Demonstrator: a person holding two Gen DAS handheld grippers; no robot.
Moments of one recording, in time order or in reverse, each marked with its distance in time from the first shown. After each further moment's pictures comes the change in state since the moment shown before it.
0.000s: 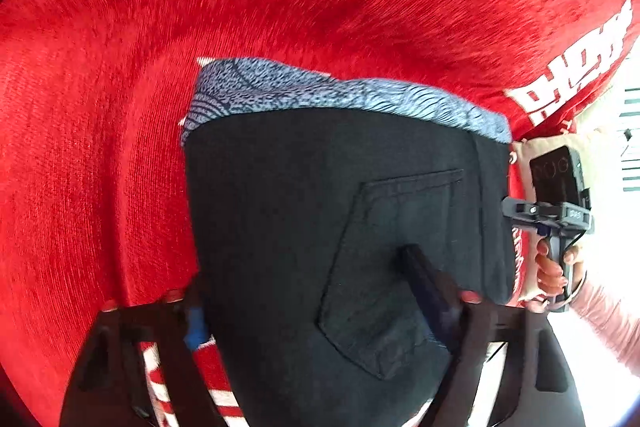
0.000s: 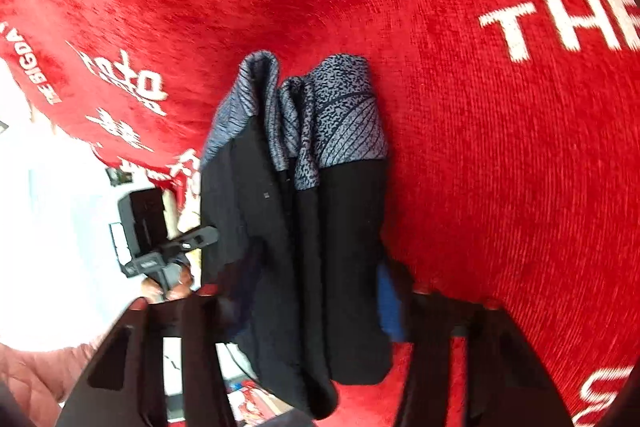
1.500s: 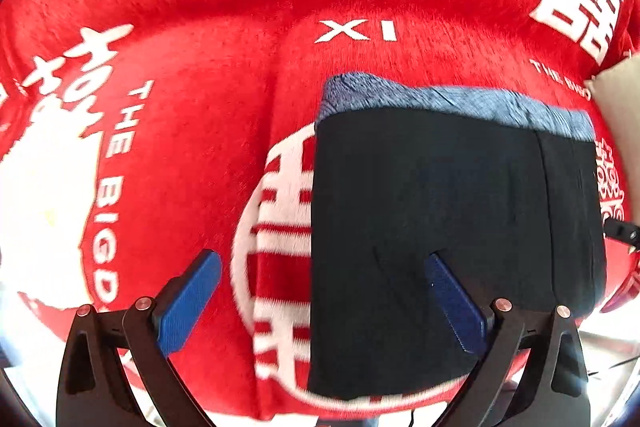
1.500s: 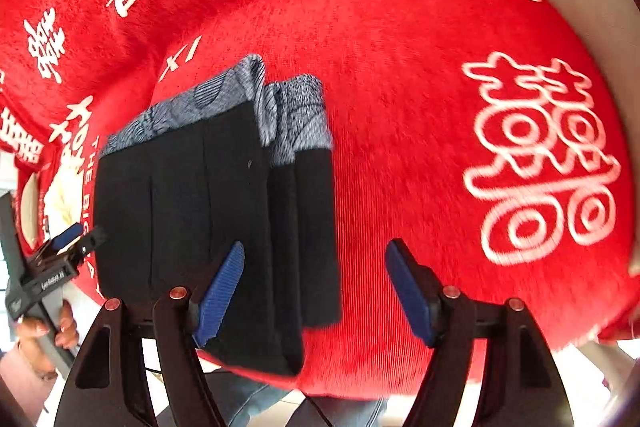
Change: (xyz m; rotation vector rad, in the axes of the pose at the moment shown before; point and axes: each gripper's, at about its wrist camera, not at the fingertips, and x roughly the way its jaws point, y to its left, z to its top) left arm -0.075 -0.046 -0.188 0.065 -0.159 0.563; right arm -0.026 0.077 -0.209 -0.083 -0.208 -0.657
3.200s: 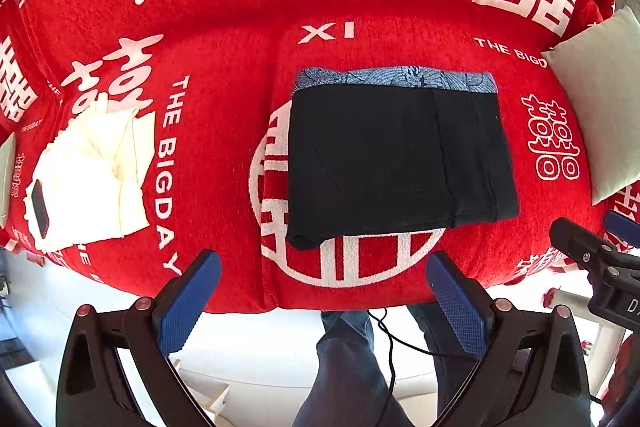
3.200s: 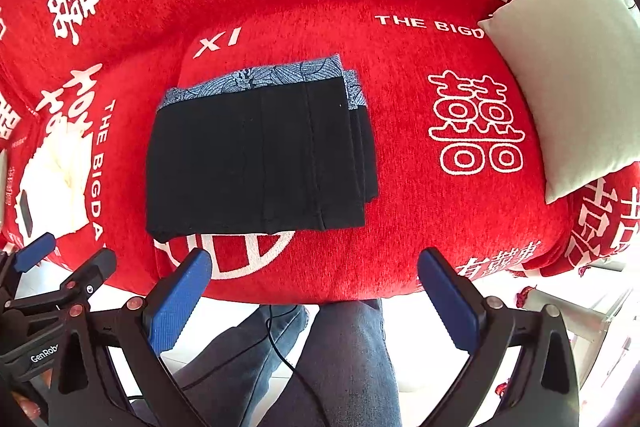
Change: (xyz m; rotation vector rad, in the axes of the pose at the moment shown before) left arm -0.137 -0.039 -0.043 0.035 0.080 0.033; right arm -0.112 0.115 -0.070 -0.041 -0.010 -0.238
